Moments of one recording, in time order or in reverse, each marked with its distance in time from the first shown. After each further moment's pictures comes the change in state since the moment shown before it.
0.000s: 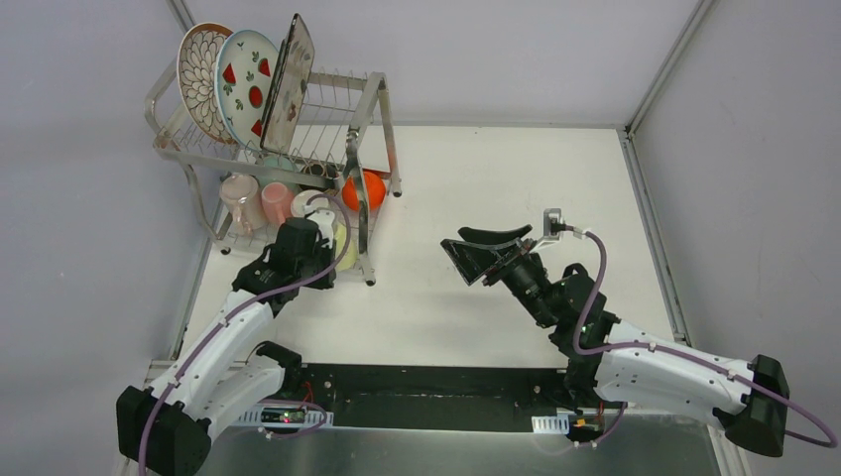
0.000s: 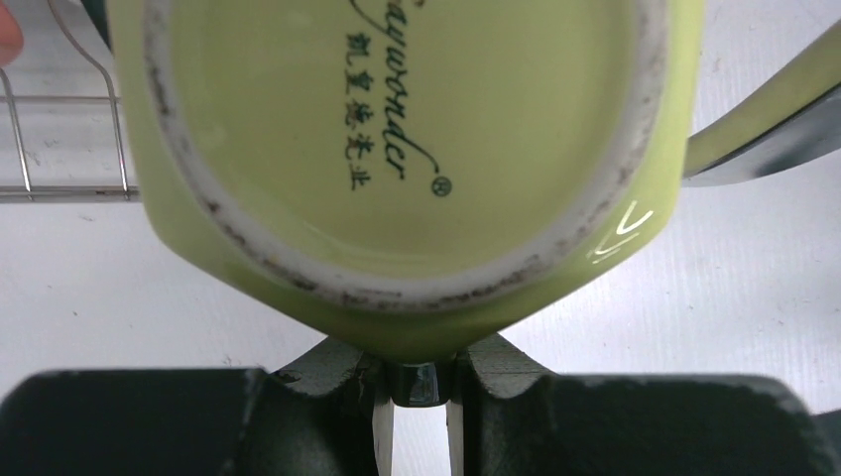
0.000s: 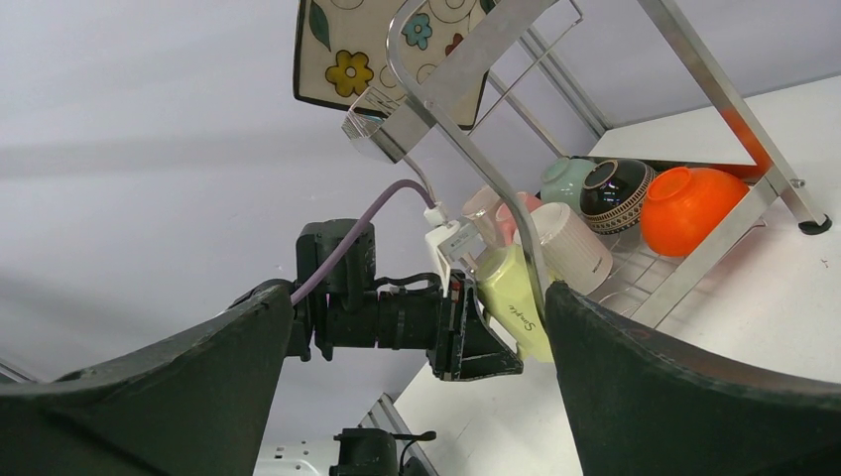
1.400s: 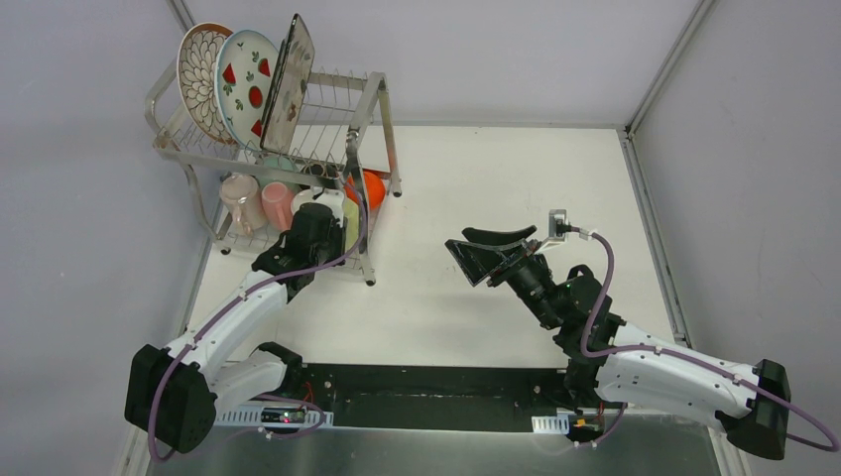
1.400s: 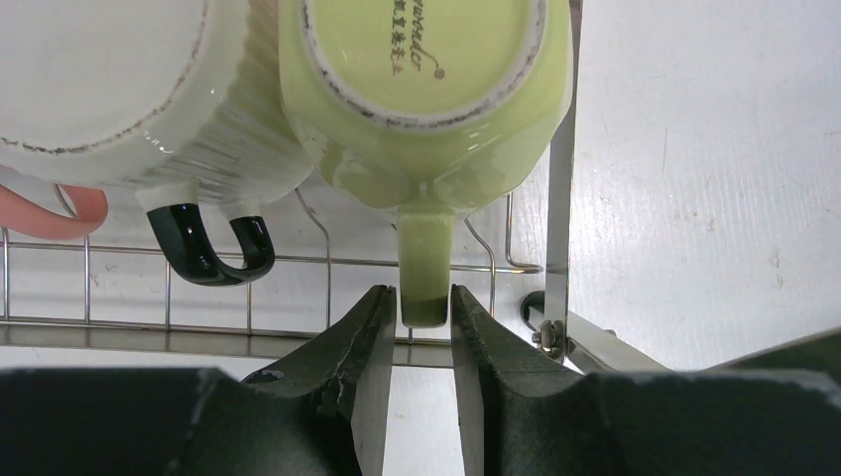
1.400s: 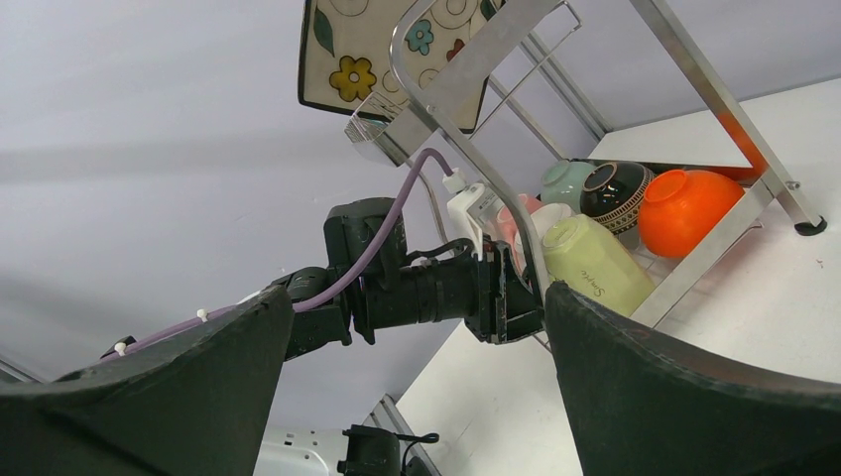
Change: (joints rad) left arm -0.061 0.183 0.015 0.288 -0.145 0.018; right arm 0.000 -0.041 0.000 -0.036 0.004 0.000
